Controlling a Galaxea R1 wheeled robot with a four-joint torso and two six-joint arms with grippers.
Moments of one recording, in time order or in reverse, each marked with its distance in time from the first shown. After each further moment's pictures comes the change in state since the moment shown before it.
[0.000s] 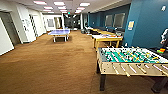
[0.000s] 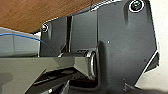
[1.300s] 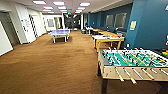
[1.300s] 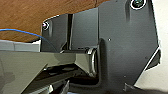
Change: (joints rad) left arm -0.002 -0.004 -0.002 0.000 -0.001 0.000; right arm -0.010 0.007 -0.002 -0.008 0.001 -0.001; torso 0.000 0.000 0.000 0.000
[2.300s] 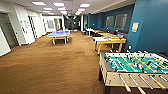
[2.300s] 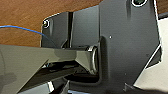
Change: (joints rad) left arm 0.012 0.005 -0.001 0.000 0.006 0.000; right arm -0.006 -0.001 -0.001 -0.004 -0.002 0.000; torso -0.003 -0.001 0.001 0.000
